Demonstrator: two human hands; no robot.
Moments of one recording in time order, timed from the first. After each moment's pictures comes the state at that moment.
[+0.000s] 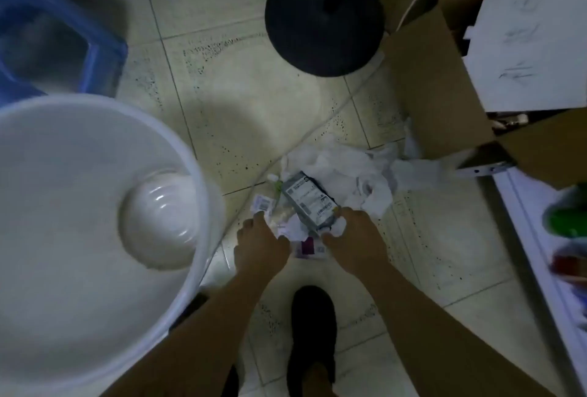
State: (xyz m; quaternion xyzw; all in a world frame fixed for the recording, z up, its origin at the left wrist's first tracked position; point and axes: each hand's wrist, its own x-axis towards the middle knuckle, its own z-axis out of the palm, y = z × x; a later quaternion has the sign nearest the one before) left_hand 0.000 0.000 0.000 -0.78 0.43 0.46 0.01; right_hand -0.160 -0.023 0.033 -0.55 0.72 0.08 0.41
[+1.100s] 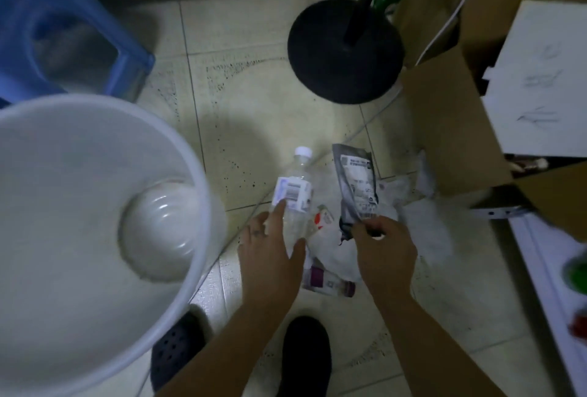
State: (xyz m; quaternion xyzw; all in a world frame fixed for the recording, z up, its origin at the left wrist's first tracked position) left_hand -0.020 -0.008 0.042 -0.79 0.51 0.31 -0.15; right_hand -0.170 -0.049 0.052 -0.47 0.81 -0.20 0.29
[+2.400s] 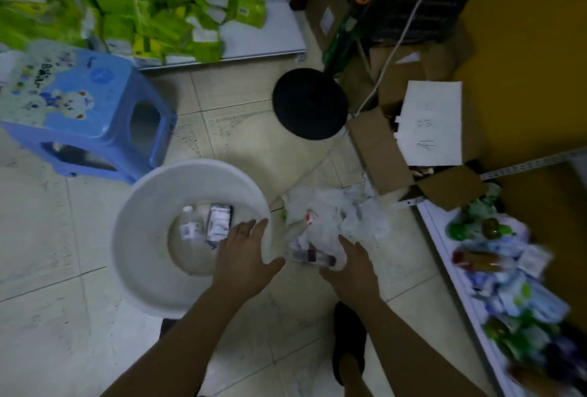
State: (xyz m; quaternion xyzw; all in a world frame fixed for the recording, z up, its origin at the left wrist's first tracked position) left_hand 0.152 0.046 0.260 -0.67 0.65 0.36 -0.06; right_hand -0.066 0.063 0.272 -0.50 0.78 0.02 0.38
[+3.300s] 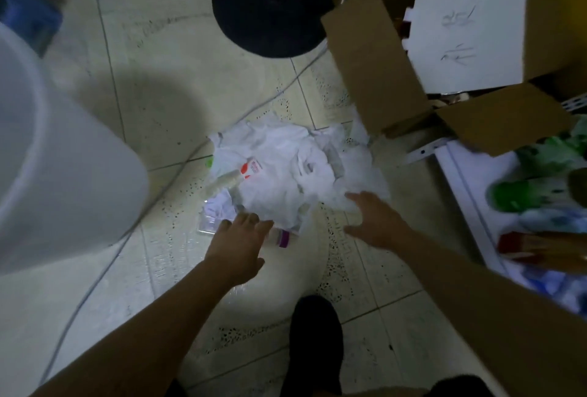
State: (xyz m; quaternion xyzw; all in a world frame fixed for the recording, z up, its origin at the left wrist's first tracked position) left_hand -0.128 0.068 -0.057 -0.57 0.77 0.24 0.16; right_hand -0.395 0.001 -0.049 -0.64 0.64 0.20 0.37
